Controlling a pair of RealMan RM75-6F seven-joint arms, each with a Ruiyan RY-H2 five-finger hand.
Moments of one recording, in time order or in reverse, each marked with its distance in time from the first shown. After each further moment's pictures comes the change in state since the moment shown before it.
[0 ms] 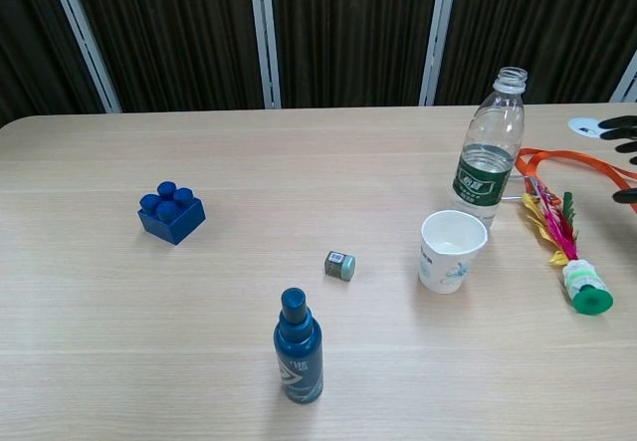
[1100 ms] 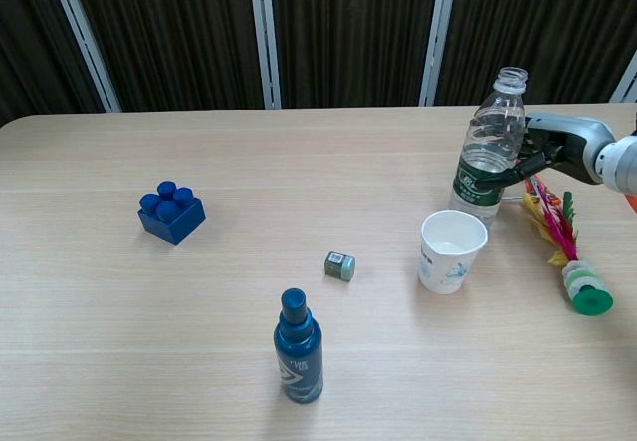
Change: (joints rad) left arm -0.024 -0.009 -0.006 0.027 -0.058 -0.063 0.008; right arm 0.211 -0.182 0.046 0.036 0.088 -0.112 -0.021
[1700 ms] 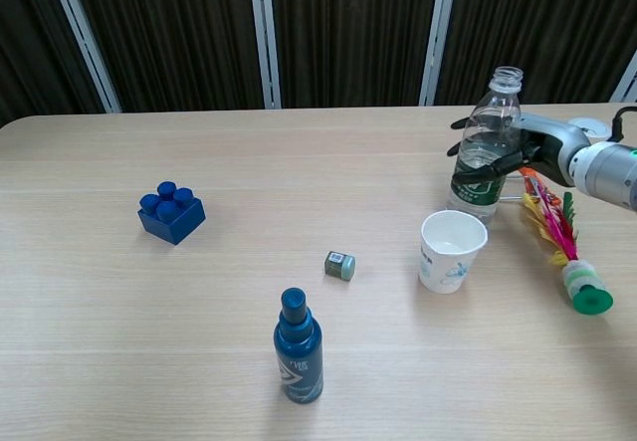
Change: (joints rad) left arm -0.005 -0.003 -0.004 0.004 -0.016 -0.006 0.003; right arm 0.007 -0.082 0.046 0.041 0.060 0.021 -0.051
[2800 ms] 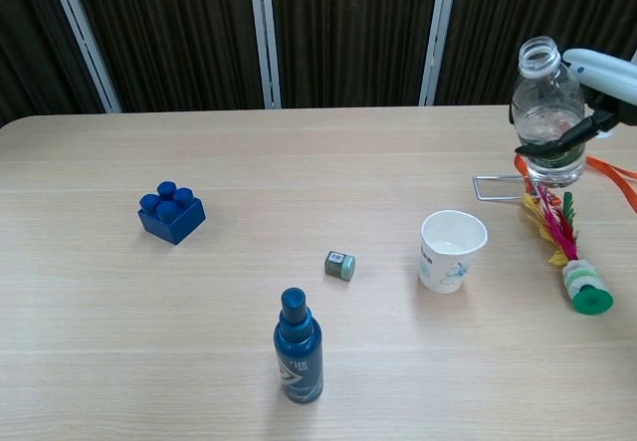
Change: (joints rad) left arm 0.015 0.049 0.024 -0.068 0.084 0.050 -0.060; right arm -0.128 0.182 -0.044 -0.194 -0.104 0.399 -0.705
